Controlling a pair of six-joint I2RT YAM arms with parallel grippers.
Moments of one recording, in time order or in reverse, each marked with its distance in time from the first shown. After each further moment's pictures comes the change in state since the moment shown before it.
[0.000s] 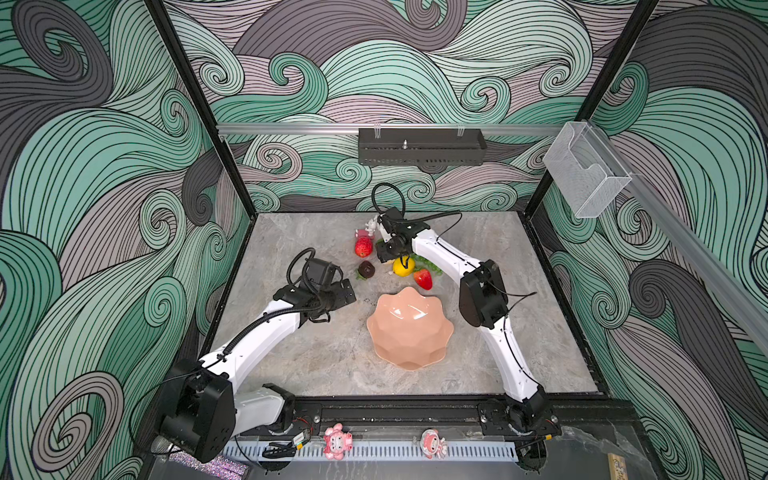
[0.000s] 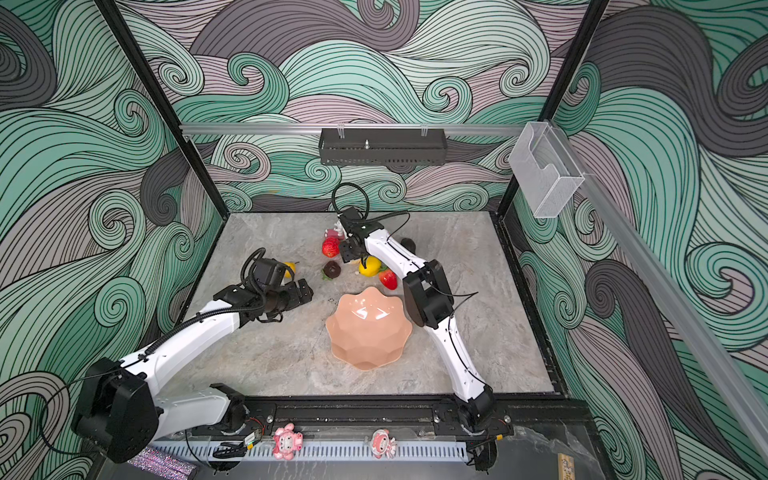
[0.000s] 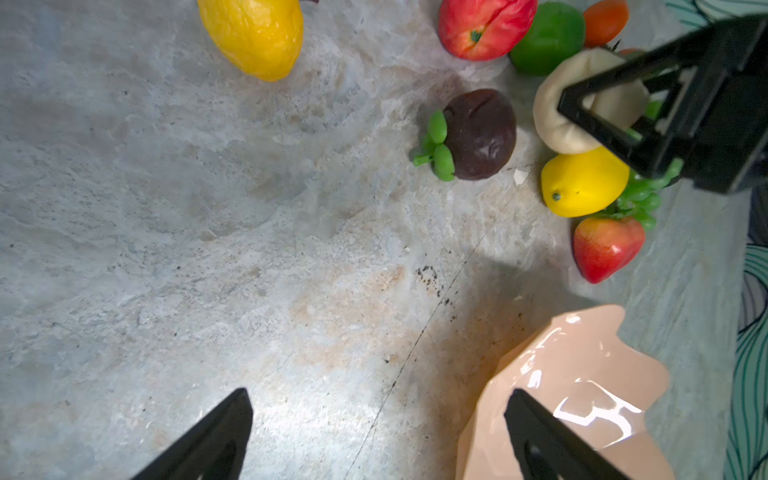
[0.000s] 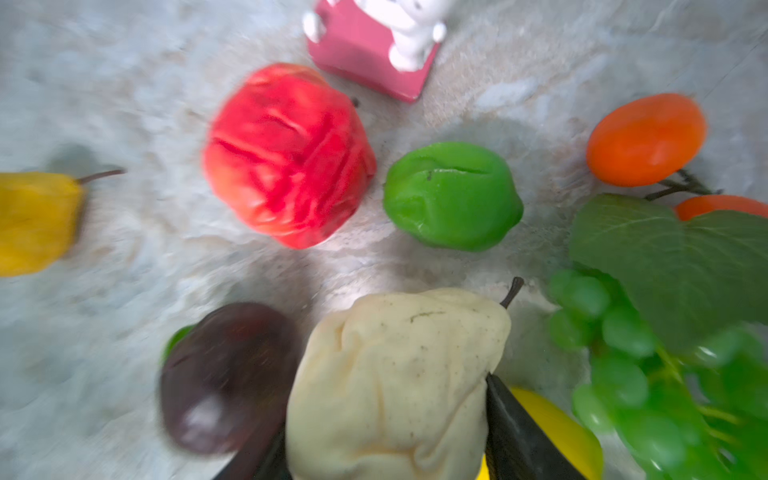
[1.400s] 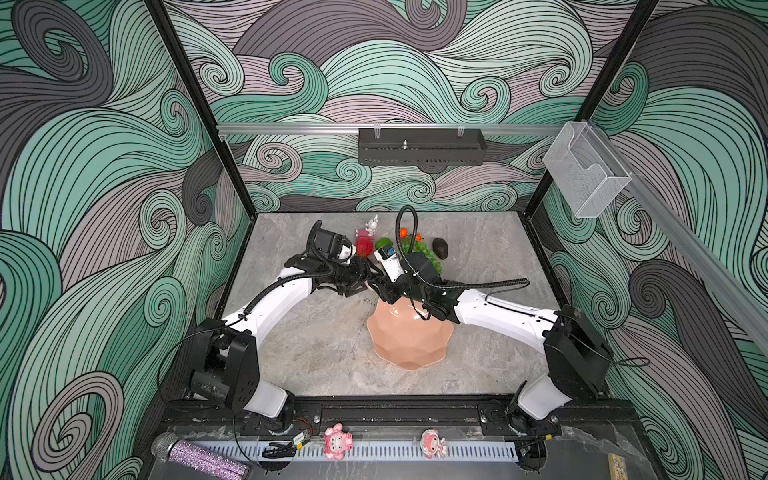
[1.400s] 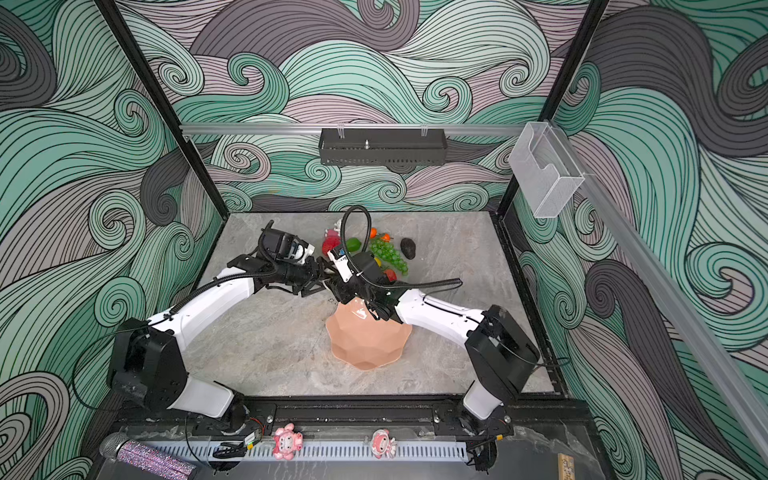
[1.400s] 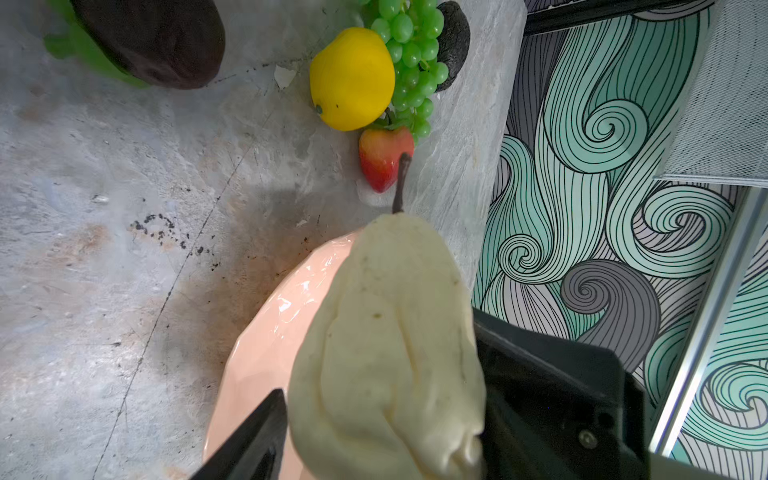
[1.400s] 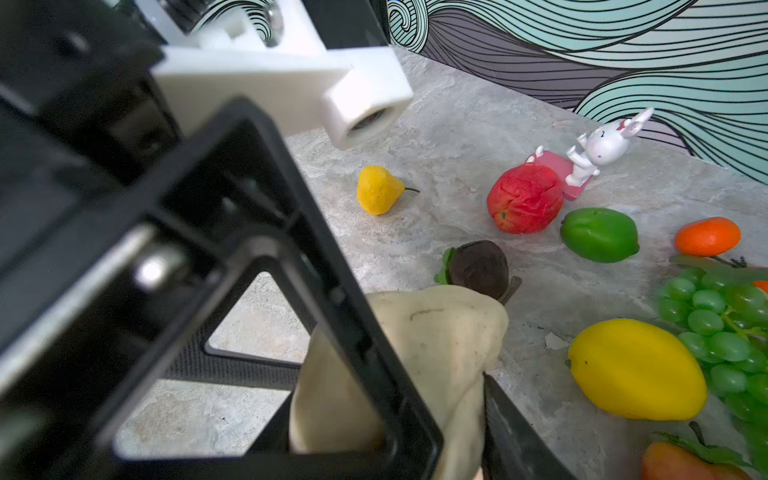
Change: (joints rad) left arm 0.012 0.235 0.260 0.024 0.593 -0.060; right arm 0.224 -0.751 -1.080 0.851 -0.080 -0.034
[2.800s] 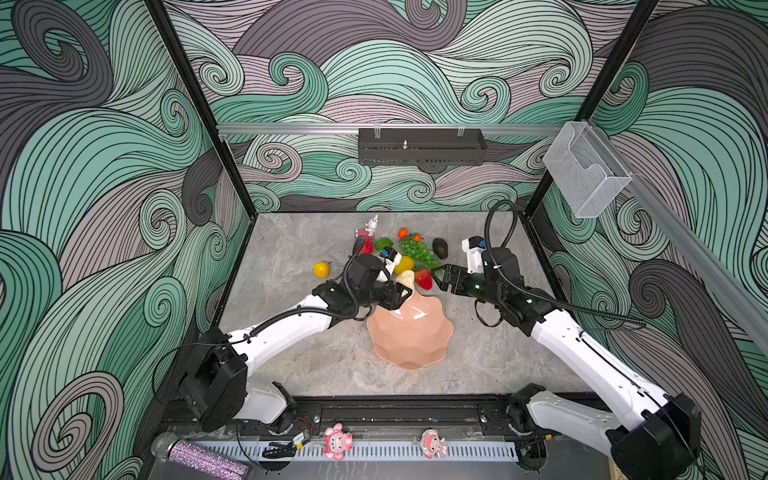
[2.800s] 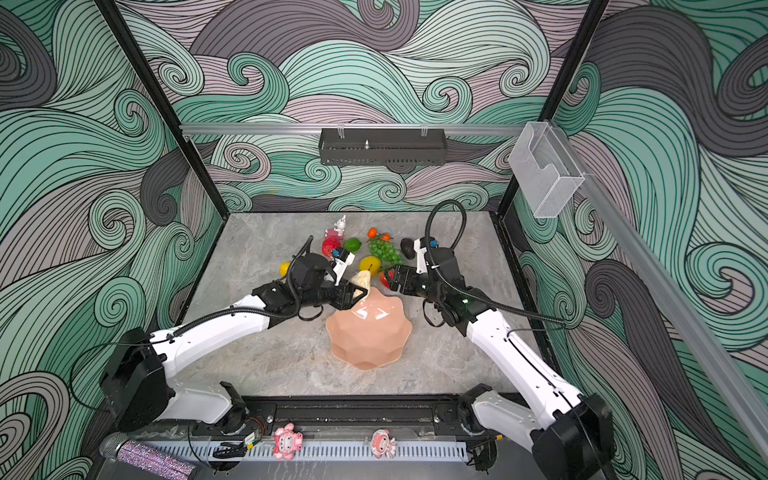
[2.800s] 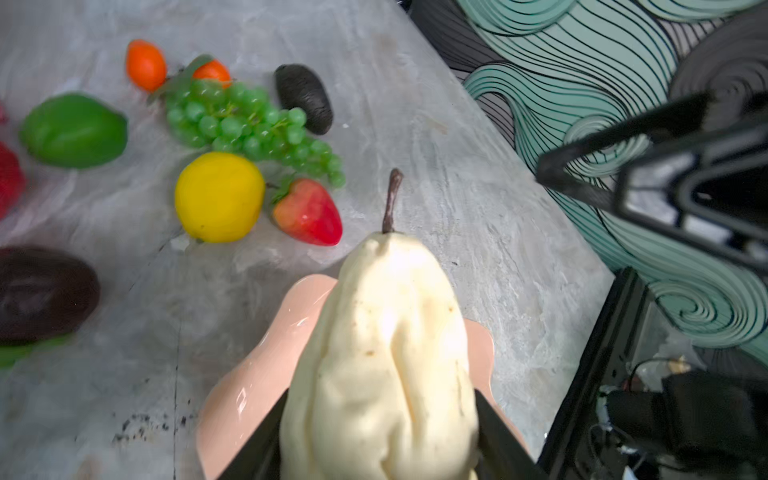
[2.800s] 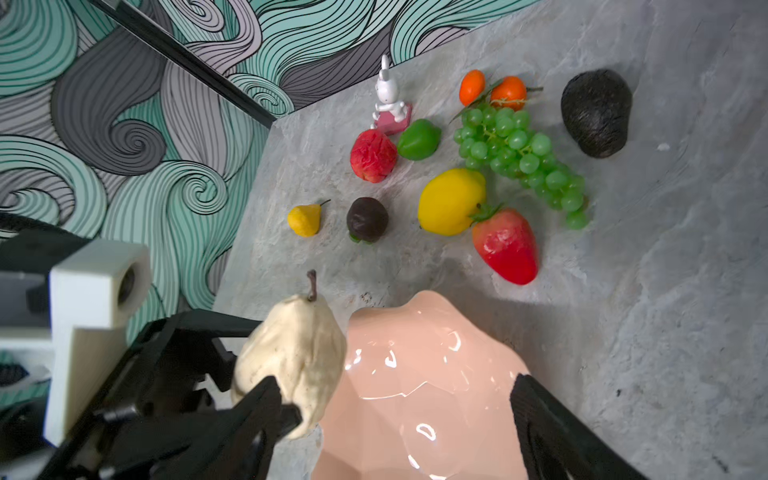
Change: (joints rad) left arm -0.426 -0.110 -0.190 0.417 -0.470 0.551; right arm -0.367 -0.538 -0.171 -0.431 -0.167 0.509
